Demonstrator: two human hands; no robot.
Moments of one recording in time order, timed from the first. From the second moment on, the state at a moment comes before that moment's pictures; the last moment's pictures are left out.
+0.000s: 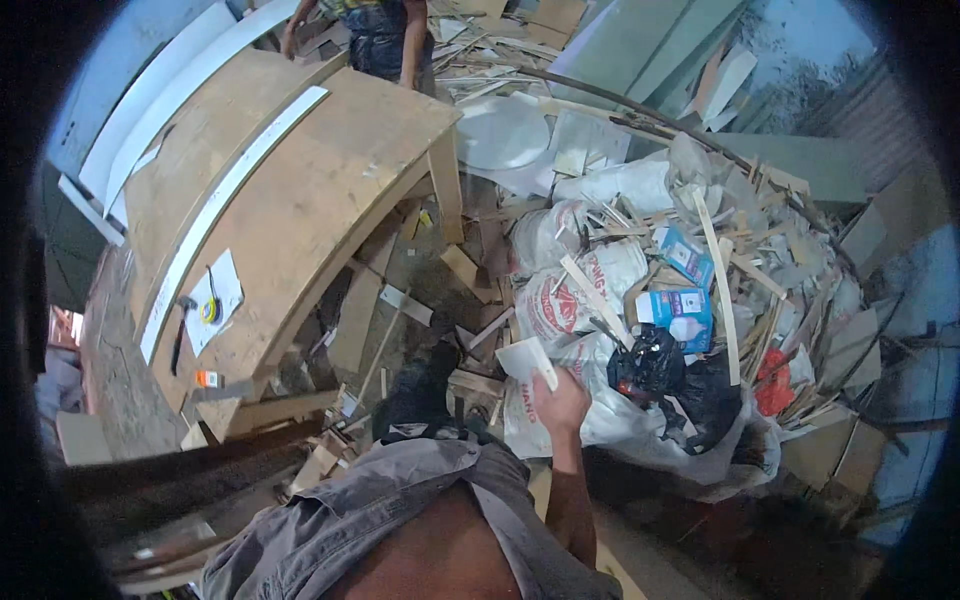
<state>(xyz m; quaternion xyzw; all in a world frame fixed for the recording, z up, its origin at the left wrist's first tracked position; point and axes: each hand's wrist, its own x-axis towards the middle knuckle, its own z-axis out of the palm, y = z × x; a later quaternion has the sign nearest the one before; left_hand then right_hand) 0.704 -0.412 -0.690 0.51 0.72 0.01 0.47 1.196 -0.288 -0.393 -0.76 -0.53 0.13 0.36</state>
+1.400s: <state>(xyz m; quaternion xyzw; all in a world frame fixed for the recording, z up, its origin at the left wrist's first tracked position) 0.929 0.315 -0.436 0.64 0.60 0.02 0.48 1.318 0.272 -0.472 -0.75 -0.39 0.14 0.52</state>
